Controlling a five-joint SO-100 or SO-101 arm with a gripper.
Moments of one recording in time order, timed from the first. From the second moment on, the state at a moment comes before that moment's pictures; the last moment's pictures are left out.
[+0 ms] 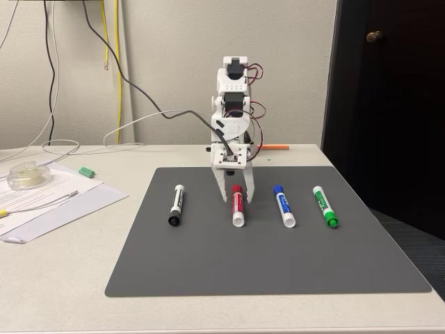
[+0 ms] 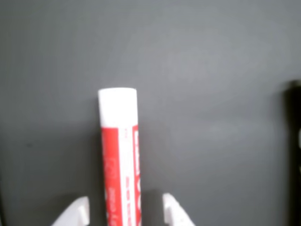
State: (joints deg) arm -1.6 66.0 77.9 55.1 -86.8
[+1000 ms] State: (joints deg) arm -4.3 61.9 77.5 52.4 -83.6
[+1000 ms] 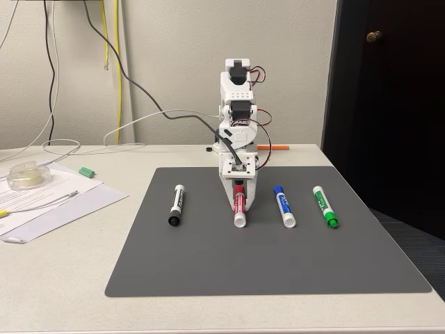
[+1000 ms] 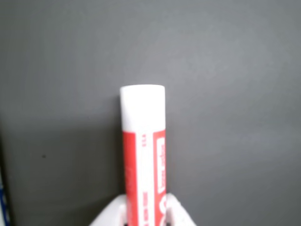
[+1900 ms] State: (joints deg) arm -6.2 91.4 76.8 60.9 -32.4
